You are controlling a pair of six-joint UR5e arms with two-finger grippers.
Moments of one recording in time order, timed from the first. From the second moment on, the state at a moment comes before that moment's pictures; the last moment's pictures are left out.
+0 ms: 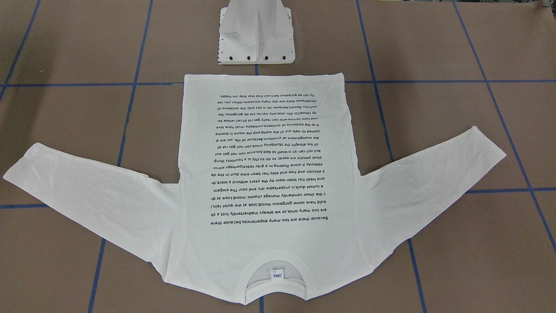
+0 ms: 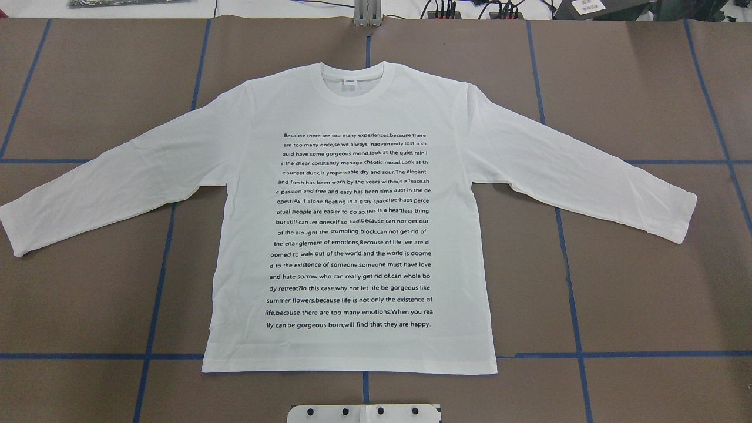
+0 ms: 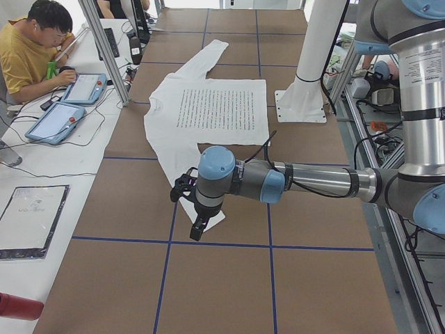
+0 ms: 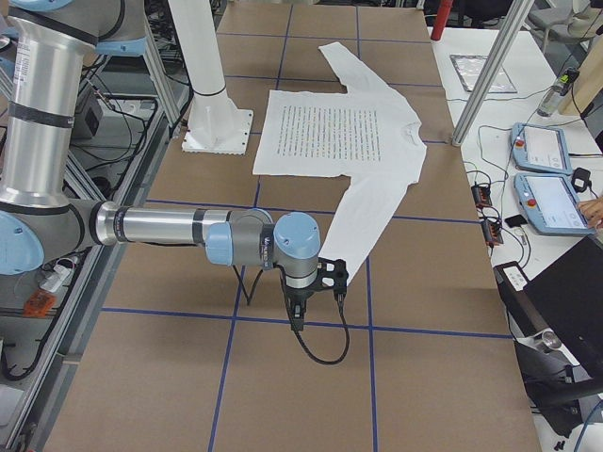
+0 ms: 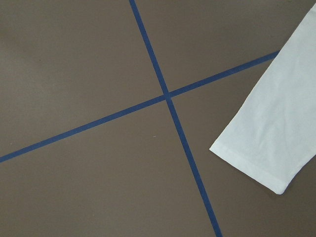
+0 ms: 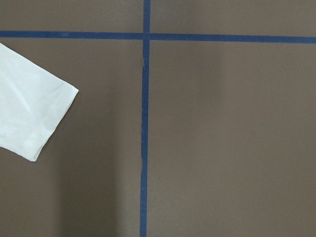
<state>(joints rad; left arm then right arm) -1.58 -1.38 -1.83 -1.72 -2.27 0.21 1.58 -1.82 1.83 -1.56 2.31 0.00</state>
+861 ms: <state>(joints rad) -1.58 -1.39 -1.84 -1.92 -2.28 0.20 1.57 -1.78 1.87 -1.56 2.30 0.02</state>
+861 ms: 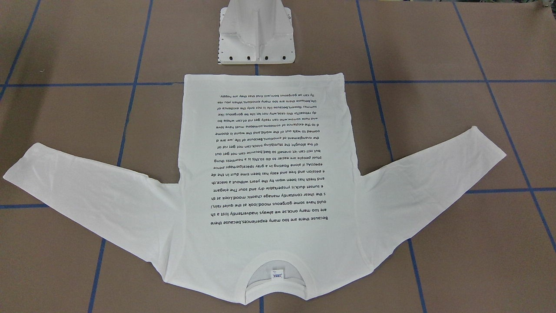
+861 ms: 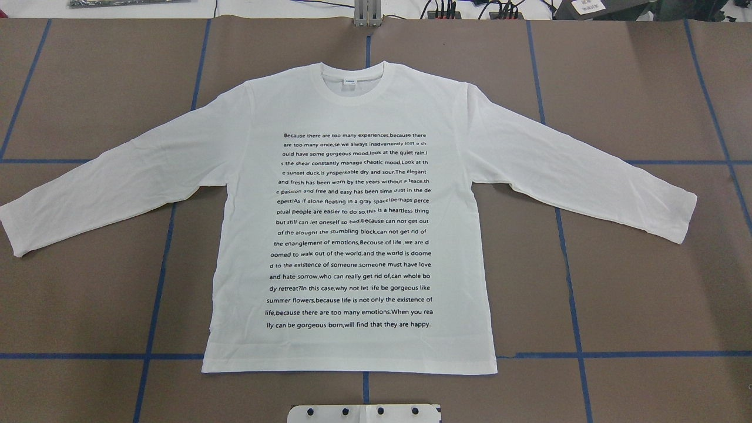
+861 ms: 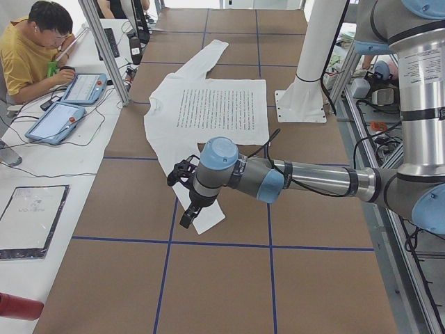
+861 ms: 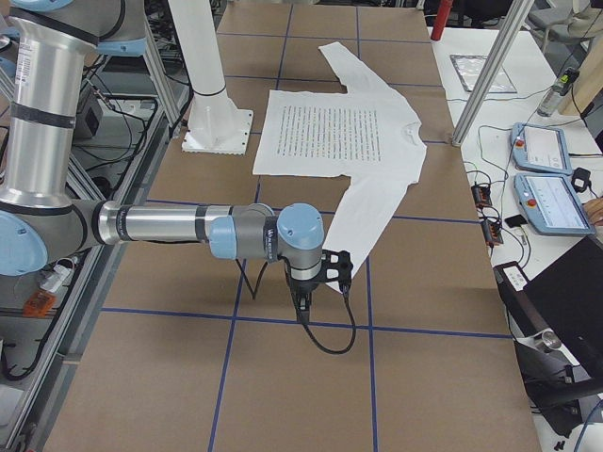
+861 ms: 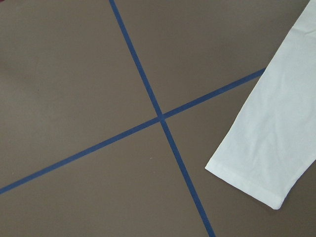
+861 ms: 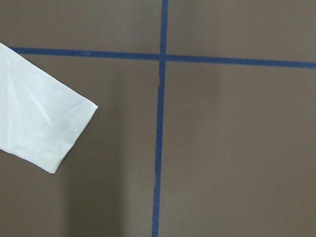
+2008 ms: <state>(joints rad) -1.58 -1.47 -1.81 -2.17 -2.29 0.10 1.41 -1.82 1.88 -0.98 2.27 0.56</state>
